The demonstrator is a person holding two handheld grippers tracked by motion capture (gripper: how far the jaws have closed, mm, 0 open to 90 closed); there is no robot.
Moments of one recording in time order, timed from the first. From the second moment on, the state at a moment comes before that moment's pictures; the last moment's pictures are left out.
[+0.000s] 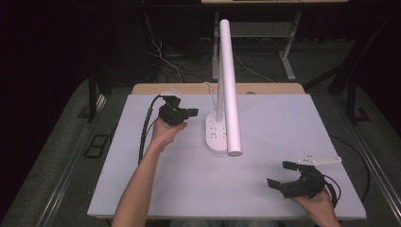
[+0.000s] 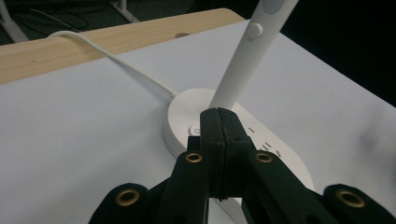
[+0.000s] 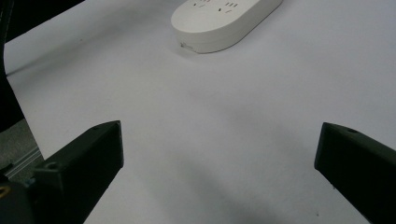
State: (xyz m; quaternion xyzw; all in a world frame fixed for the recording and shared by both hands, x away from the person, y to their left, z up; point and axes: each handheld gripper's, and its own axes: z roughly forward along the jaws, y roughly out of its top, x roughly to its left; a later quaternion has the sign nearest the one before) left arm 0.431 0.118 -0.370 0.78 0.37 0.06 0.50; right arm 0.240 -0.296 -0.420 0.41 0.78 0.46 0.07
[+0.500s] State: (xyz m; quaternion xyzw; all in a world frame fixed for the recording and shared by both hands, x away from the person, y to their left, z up) left arm 0.395 0.136 -0.356 0.77 0.37 0.05 0.51; right arm 0.240 -0.296 -0.419 0.41 0.78 0.46 0.08
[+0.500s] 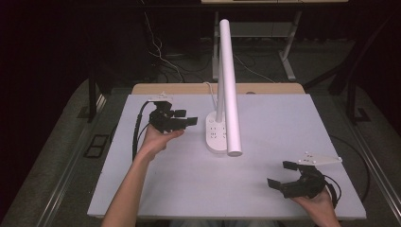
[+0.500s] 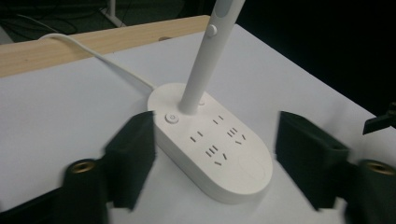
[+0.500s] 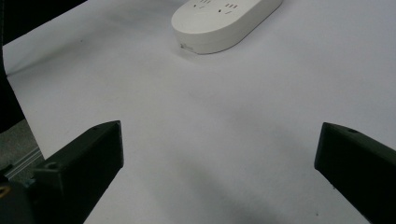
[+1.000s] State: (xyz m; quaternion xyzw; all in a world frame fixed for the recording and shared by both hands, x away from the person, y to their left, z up) left arm 0.349 0.154 -0.372 0.78 0.37 0.04 0.51; right arm 0.240 -0.292 -0.419 0.41 0.79 0.46 0.08
